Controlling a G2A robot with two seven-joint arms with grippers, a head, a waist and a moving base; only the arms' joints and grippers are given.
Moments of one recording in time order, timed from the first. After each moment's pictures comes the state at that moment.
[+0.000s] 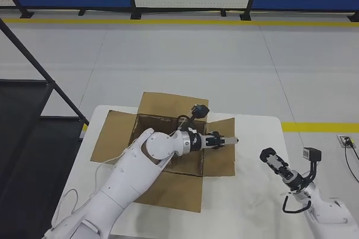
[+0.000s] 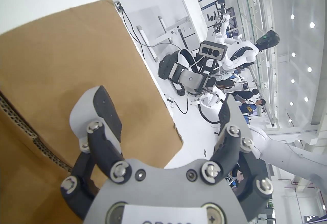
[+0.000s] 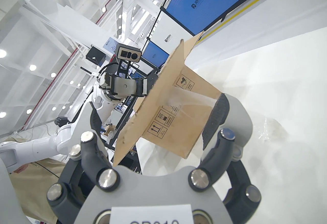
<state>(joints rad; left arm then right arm) 0.40 -1.45 -0.76 -0.96 -0.03 -0.34 -0.75 -1.13 -1.07 1.51 -1.22 0.12 -0.89 0.58</state>
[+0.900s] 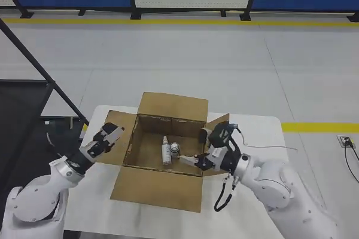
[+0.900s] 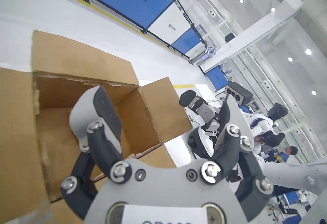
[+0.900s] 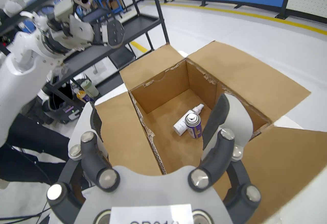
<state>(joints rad) 1.21 -1.21 -1.77 -1.87 0.08 -0.29 -0.75 -0.85 -1.14 1.03 -1.78 -0.68 -0.33 0.53</state>
